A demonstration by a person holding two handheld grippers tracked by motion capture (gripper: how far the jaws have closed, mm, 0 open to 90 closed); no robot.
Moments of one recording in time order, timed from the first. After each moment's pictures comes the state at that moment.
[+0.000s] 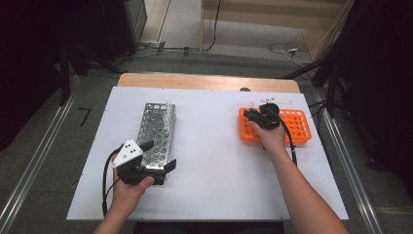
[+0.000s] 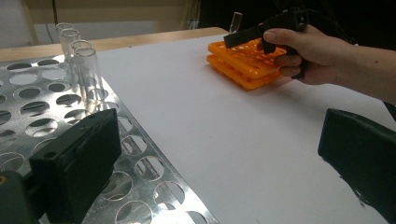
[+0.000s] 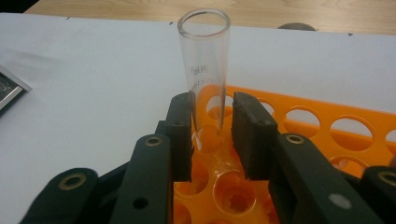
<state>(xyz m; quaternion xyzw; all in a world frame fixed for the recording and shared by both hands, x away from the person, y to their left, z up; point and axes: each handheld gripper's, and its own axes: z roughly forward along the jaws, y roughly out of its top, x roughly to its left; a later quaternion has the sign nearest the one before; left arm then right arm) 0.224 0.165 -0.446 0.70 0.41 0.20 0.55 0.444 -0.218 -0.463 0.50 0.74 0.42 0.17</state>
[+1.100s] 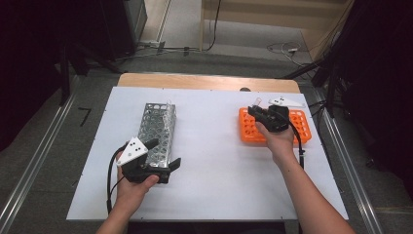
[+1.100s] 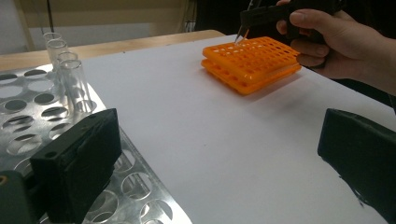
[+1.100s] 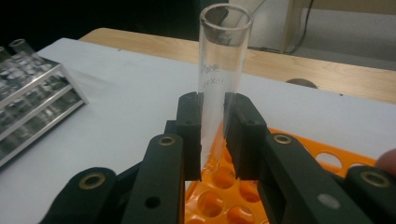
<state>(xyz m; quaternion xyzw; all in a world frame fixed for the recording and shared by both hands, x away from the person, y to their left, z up) 0.228 0.152 -0.439 0.70 0.40 0.20 0.56 0.402 -0.227 -0.422 0.43 0.74 0.48 0.20</state>
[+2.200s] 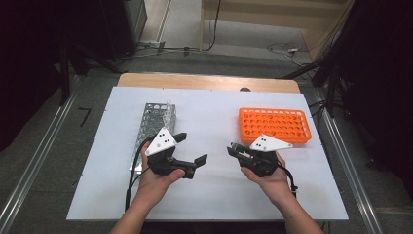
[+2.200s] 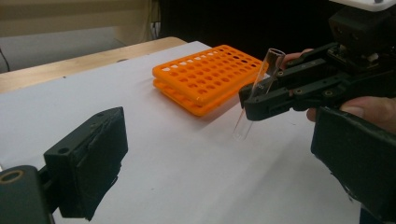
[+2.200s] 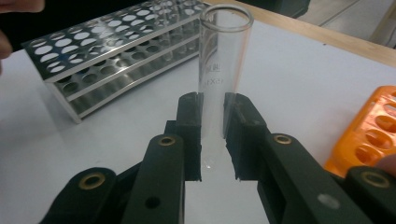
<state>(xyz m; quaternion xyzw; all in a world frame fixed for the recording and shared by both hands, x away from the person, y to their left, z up) 0.245 0.096 -0.415 0.73 0.34 0.16 0.57 0.283 -0.188 -0.432 0.29 0.81 0.48 0.16</state>
